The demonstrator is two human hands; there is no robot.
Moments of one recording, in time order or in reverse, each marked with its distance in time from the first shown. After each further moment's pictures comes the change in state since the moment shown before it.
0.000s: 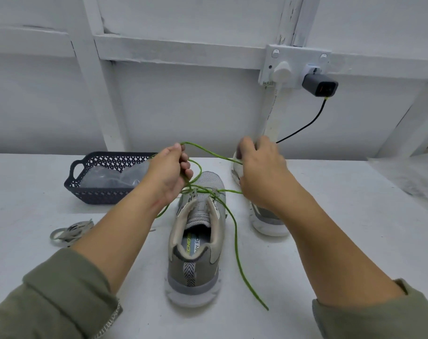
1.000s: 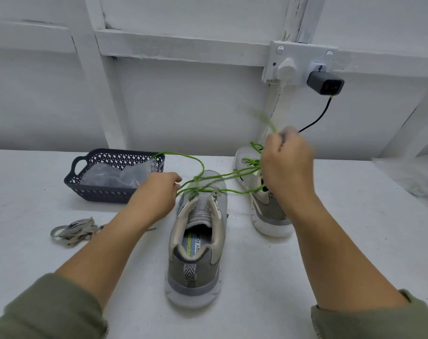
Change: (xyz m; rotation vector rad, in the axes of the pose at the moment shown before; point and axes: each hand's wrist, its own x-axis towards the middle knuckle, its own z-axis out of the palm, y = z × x) left_hand -0.002 -0.017 -0.062 1.698 -0.069 0.446; right_hand 0.001 0.006 -0.015 0.683 0.436 0.320
